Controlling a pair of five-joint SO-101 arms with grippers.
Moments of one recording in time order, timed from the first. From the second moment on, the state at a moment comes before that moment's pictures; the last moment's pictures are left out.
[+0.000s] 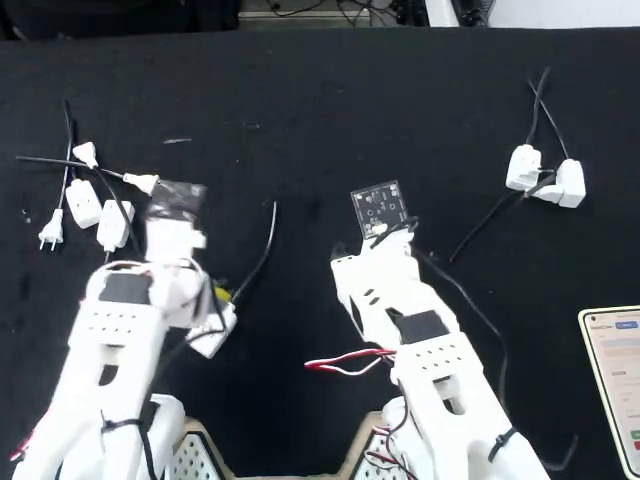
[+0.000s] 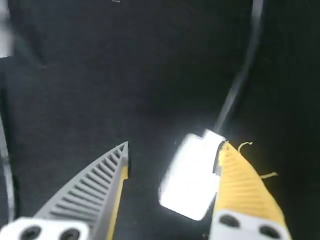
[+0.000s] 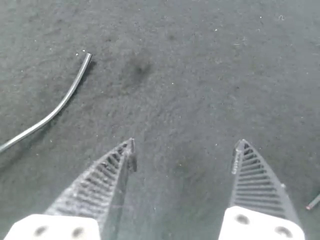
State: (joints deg) left arm -3.0 -45.2 61.9 58.8 -6.6; right arm -14.8 -50.4 81.1 21.1 2.8
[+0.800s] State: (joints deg) left arm -14.9 -44.5 72.2 46.1 -22.9; right arm -15.3 -50.4 81.1 21.1 2.8
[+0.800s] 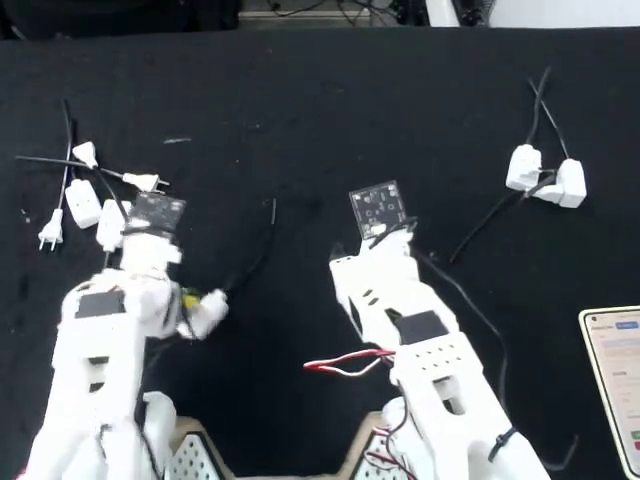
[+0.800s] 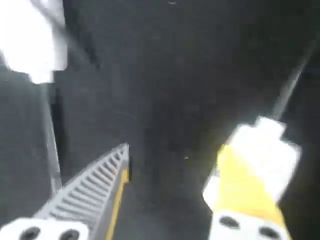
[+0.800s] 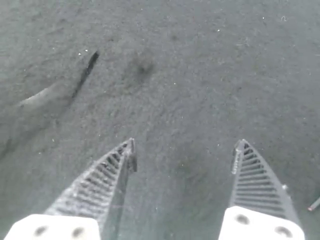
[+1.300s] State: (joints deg) left arm -23.6 -44.8 56.6 62.0 -29.1; right arm -15.5 -50.4 81.1 21.1 2.8
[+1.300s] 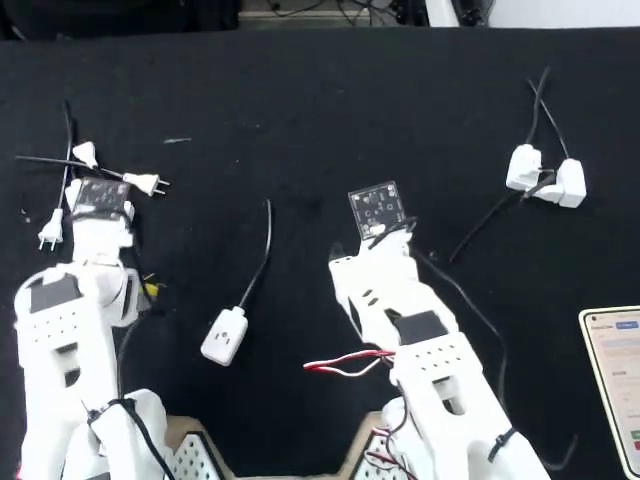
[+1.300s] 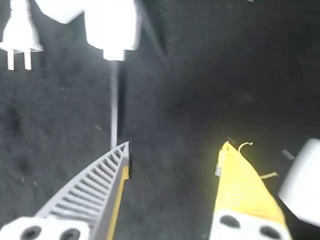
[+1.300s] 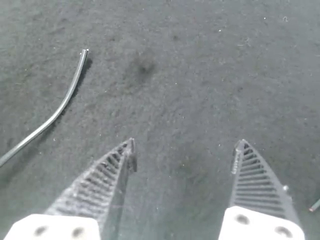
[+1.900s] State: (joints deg) left arm 5.4 -44.8 63.6 68.1 -25.7; right arm -12.3 -50.4 81.1 21.1 2.7
